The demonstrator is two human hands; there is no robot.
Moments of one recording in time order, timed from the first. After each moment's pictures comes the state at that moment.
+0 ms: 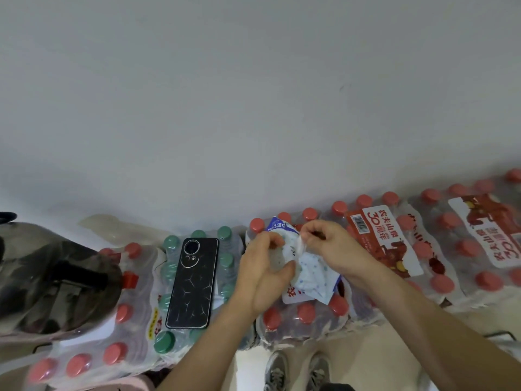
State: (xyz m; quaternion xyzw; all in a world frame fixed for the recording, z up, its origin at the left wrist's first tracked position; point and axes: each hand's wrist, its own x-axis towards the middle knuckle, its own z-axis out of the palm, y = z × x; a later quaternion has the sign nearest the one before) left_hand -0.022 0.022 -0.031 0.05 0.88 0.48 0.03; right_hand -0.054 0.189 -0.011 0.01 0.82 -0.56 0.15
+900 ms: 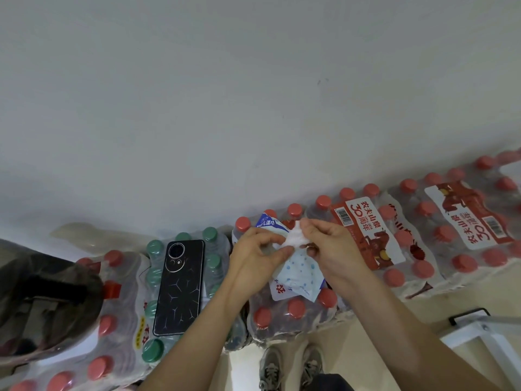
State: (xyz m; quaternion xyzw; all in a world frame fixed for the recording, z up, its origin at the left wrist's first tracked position) left_hand -0.042 0.028 -0.024 0.02 0.86 0.49 0.12; right_hand -0.028 0.179 0.010 0.22 0.58 -0.78 0.09
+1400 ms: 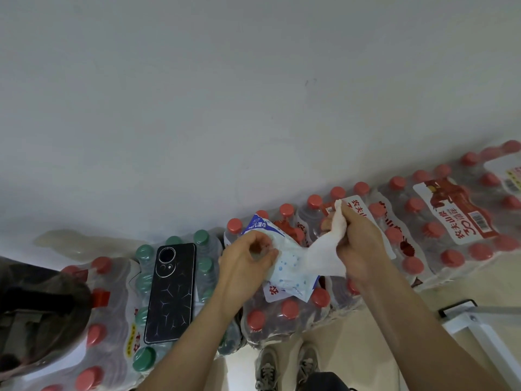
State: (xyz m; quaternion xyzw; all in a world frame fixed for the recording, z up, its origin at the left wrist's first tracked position) left_hand -0.035 0.027 -0.026 0.02 0.87 0.48 0.09; right_hand -0.040 0.217 0.018 0.35 0.27 -0.90 0.04
